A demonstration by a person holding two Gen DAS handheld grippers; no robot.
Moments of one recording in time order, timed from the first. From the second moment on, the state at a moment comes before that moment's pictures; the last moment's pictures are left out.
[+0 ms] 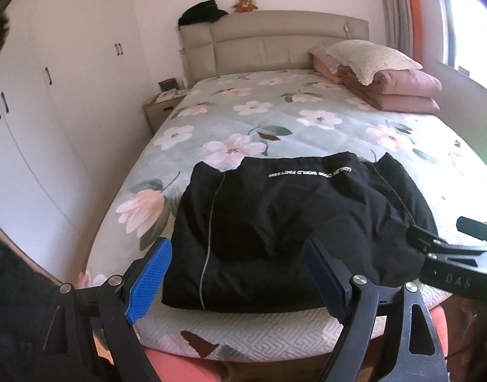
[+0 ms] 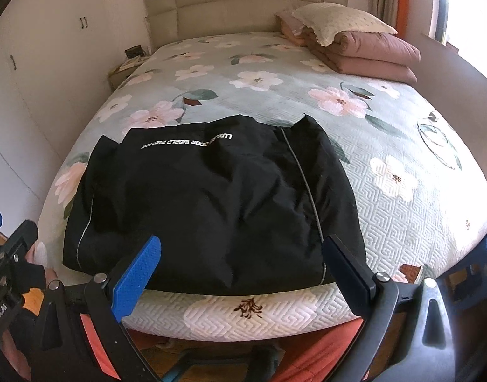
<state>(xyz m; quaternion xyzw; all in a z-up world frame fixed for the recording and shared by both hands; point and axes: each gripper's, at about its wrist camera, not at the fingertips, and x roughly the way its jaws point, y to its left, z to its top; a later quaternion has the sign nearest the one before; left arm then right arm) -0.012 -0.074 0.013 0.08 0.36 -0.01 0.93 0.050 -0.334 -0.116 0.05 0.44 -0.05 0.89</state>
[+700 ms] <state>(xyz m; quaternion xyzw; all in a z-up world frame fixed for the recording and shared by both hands) -0.016 -0.070 0.076 0.09 0.33 0.00 0.94 0.051 -0.329 -0.038 0.00 0.39 -0.05 0.92</state>
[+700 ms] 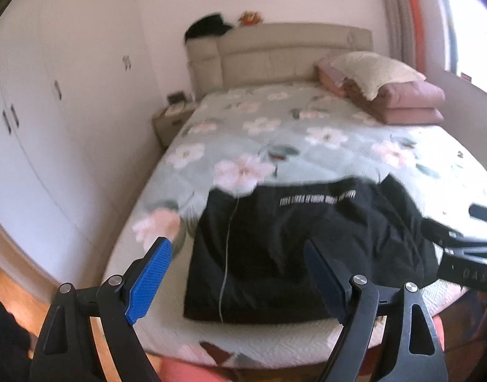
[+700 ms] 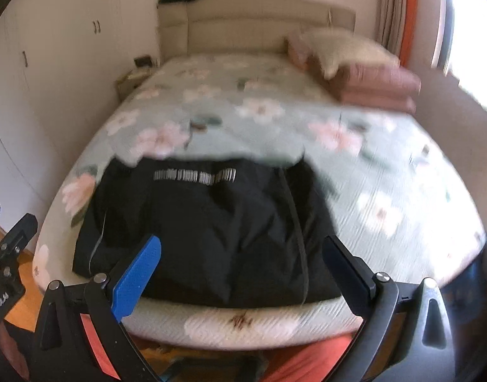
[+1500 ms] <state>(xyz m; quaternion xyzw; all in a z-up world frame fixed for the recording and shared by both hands) -0.006 -0.068 0.129 0.05 0.27 0.01 0.96 0.055 -0.336 0.008 0.03 0.35 -0.02 0.94</state>
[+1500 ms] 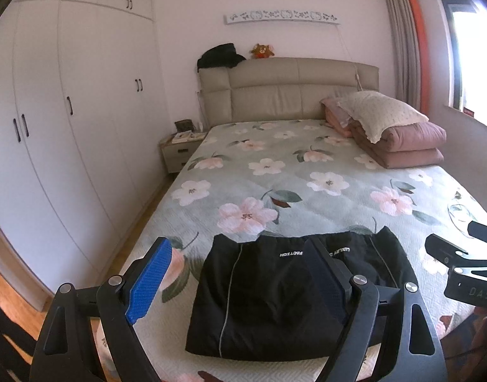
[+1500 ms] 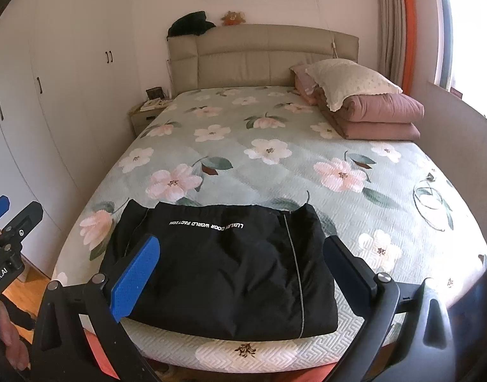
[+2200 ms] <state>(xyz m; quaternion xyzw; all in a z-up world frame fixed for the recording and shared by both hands) 0.011 -0.049 0.111 0.03 0.30 0.04 0.95 0.058 -0.329 -0.016 0.03 0.38 -0.03 0.93</state>
